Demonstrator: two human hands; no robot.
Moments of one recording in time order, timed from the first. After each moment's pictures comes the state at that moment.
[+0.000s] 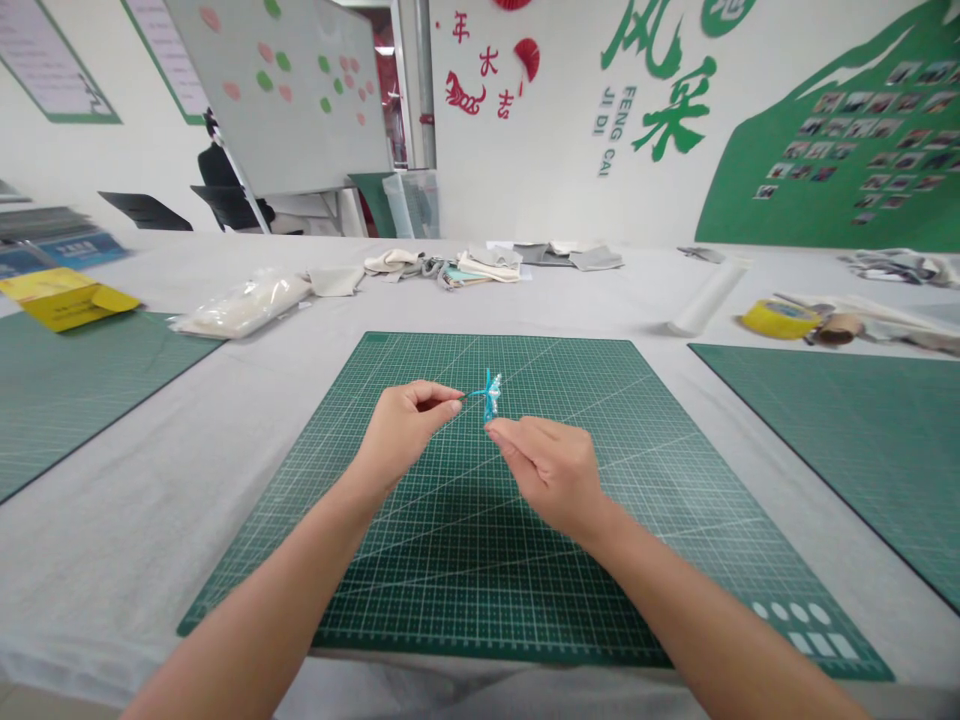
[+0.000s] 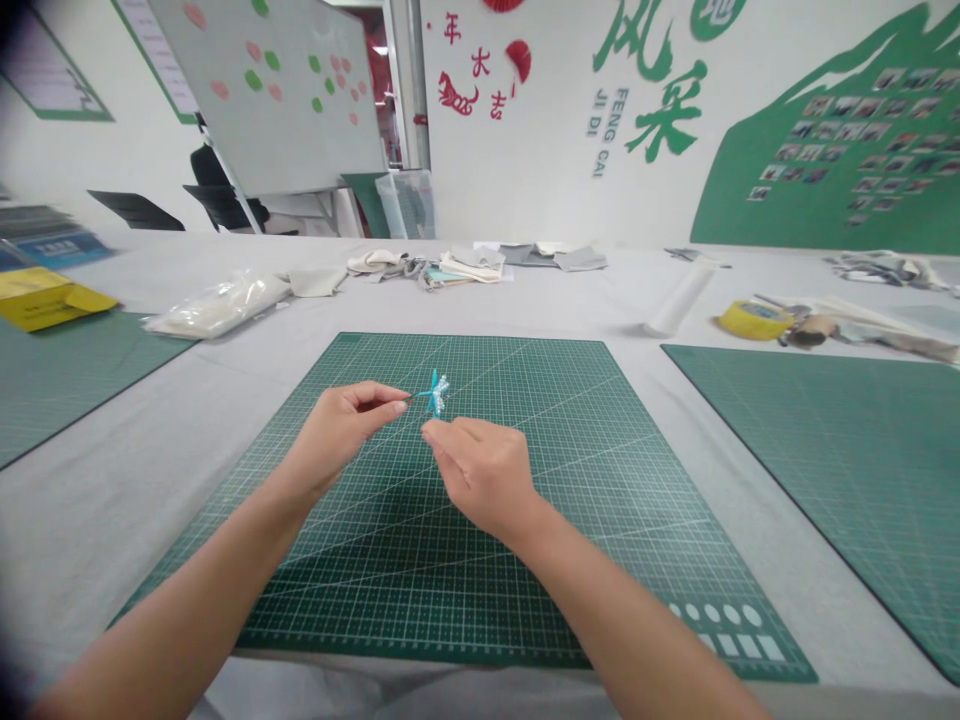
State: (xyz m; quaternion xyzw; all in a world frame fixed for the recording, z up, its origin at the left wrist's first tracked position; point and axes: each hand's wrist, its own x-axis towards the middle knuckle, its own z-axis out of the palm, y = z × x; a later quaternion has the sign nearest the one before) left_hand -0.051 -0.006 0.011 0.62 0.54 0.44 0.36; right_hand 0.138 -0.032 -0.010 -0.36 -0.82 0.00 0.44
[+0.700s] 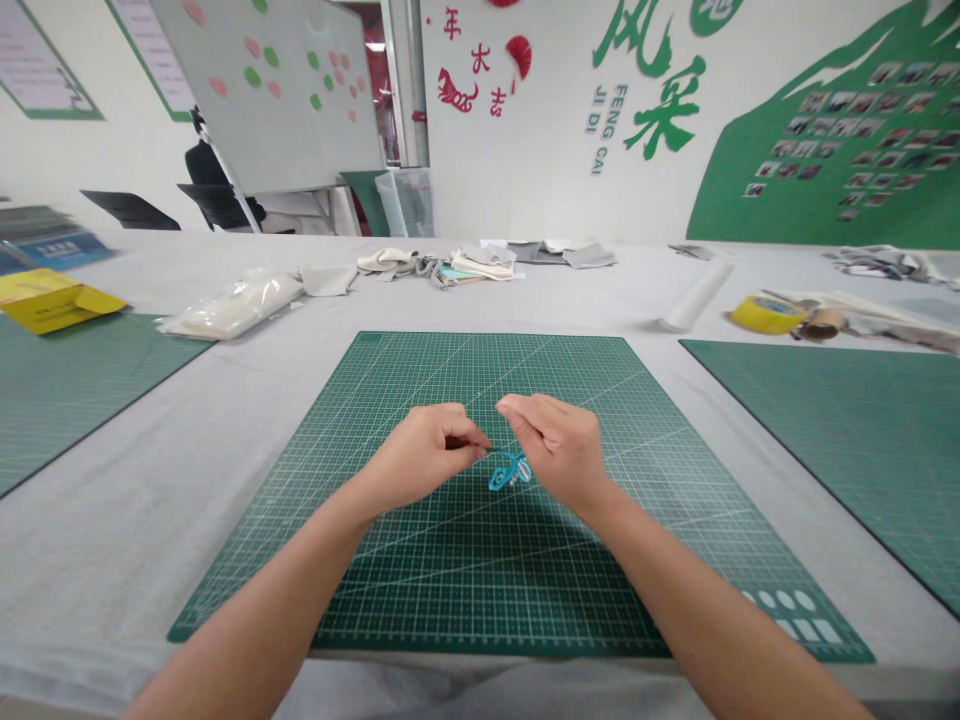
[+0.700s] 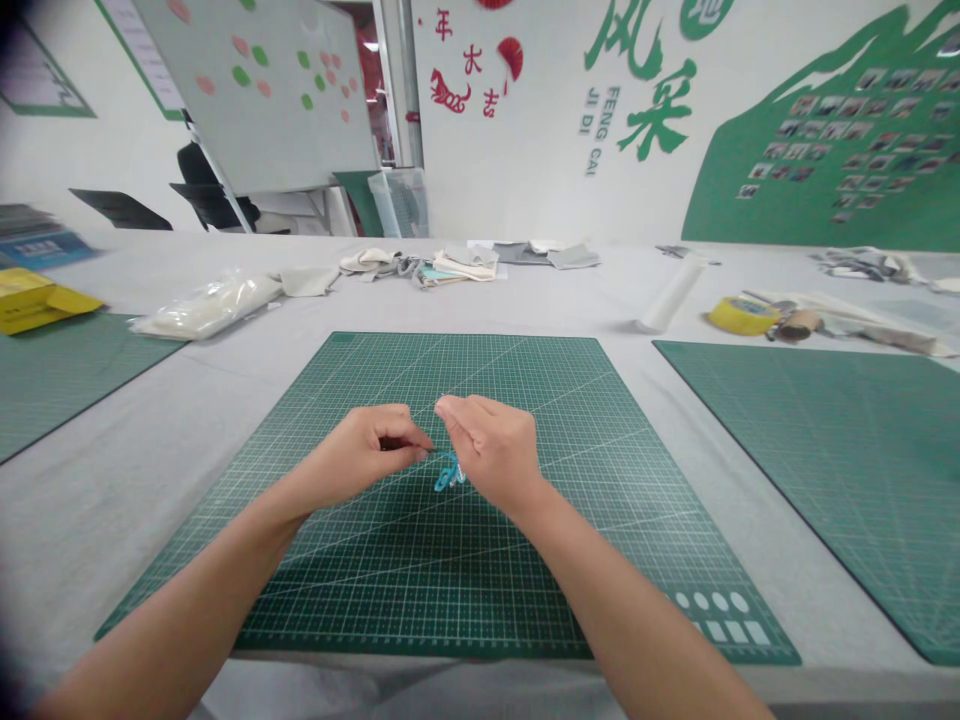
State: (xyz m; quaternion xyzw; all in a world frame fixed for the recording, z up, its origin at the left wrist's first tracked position) left_hand -0.041 -0.020 0.015 0.82 0.42 0.27 0.29; right_hand 0.148 -0.018 -0.009 -0.40 -0.79 0.00 0.47
